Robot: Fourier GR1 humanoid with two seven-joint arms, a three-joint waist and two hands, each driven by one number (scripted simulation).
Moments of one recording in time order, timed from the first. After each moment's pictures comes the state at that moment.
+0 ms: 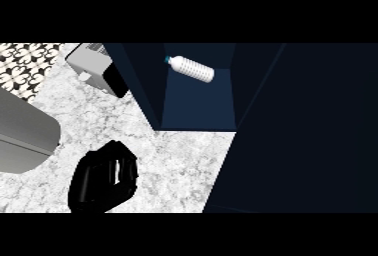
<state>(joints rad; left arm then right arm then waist) 0.01 0.34 -0.48 -1.67 0.55 0.32 -0.46 0.08 -0.26 0.75 -2.45 0.06 -0.09 0.50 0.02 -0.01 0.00</state>
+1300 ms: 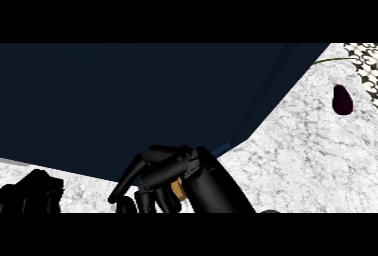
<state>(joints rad) 0.32 0.54 -0.23 -1.81 0.70 0.05 -0.54 -0.58 -0.06 0.70 -2.01 0.08 -0.39 0.66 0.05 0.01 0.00</state>
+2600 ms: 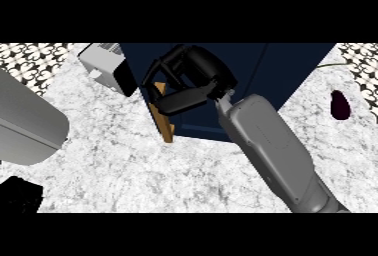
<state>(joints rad) 0.37 0.58 -0.13 -1.83 0.72 -0.08 -0.52 -0.91 -0.02 0.28 -1.15 -0.33 0.14 0.13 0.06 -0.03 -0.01</state>
